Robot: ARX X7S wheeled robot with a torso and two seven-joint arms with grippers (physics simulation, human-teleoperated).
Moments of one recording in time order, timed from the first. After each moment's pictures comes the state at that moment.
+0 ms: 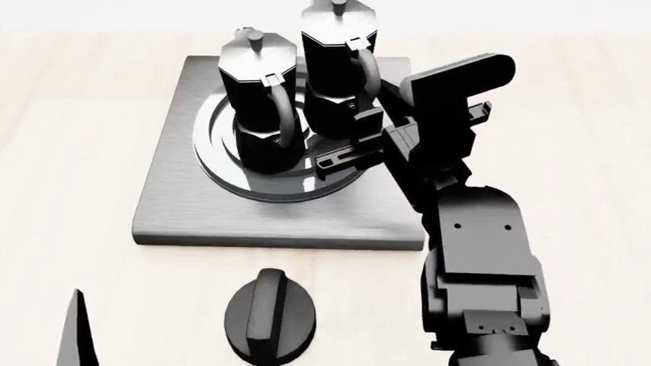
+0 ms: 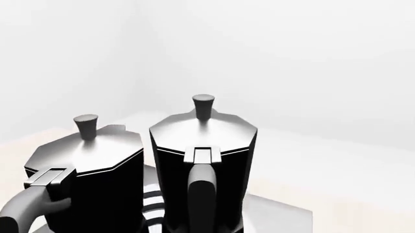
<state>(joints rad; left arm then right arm) 0.10 -0.50 0.35 0.72 -0.23 -0.09 -0.57 1.22 0.07 -0.24 1.31 0.27 -0.30 -0.45</state>
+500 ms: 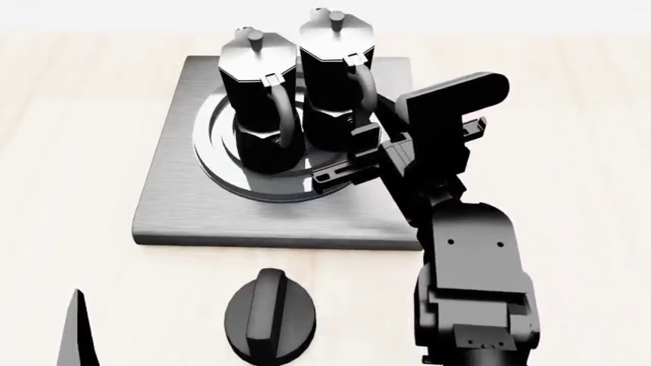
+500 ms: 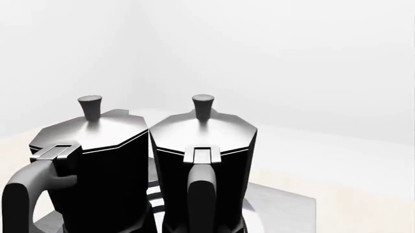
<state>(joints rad) 0.10 -0.50 0.36 0.71 -0.24 -0.08 -0.57 1.18 0.04 -0.07 1.31 0.11 -0.32 -0.46</state>
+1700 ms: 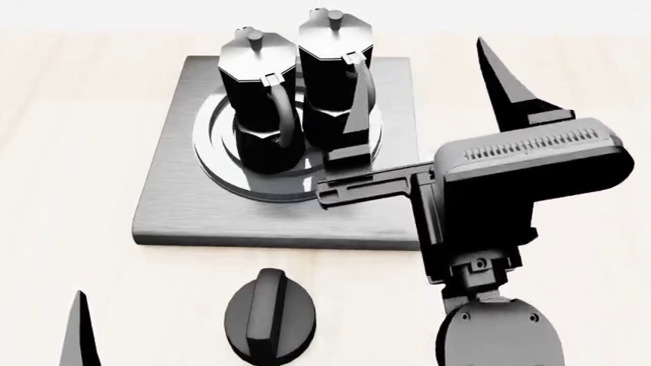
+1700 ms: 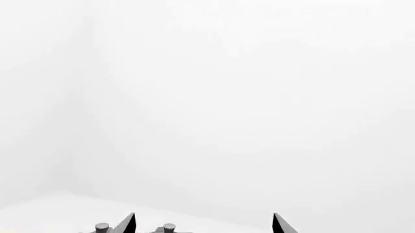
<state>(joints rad) 0.09 -0.51 0.37 0.71 -0.23 -0.08 -0.58 0.58 0.04 -0.01 -0.22 -0.01 0.20 -0.18</state>
